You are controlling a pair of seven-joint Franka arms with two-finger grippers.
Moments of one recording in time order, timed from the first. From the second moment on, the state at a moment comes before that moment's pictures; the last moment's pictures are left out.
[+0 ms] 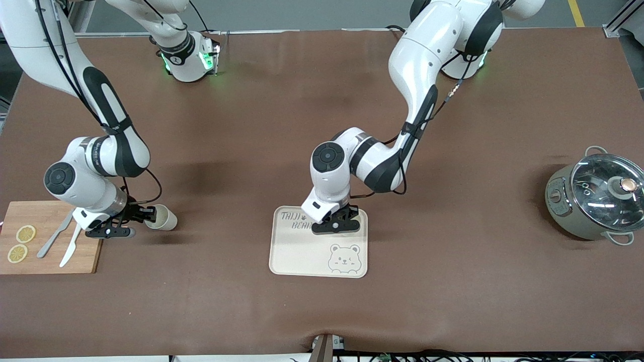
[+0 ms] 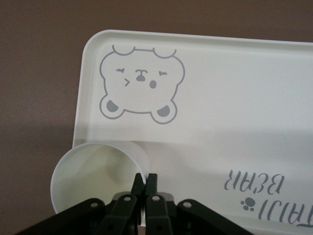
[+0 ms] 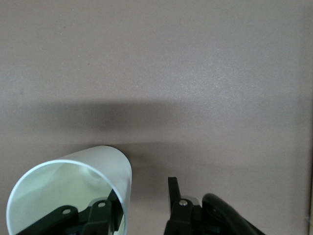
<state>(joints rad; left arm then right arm) -0.75 0.99 0.08 -1.05 0.11 2.14 -0.81 -0.14 0.51 0.08 -1.96 -0.05 2.50 -0.05</state>
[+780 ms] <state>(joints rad) -0.76 1.00 0.09 -1.05 0.11 2.14 -0.81 -0.14 0.50 0.08 -1.96 -0.05 2.50 -0.05</state>
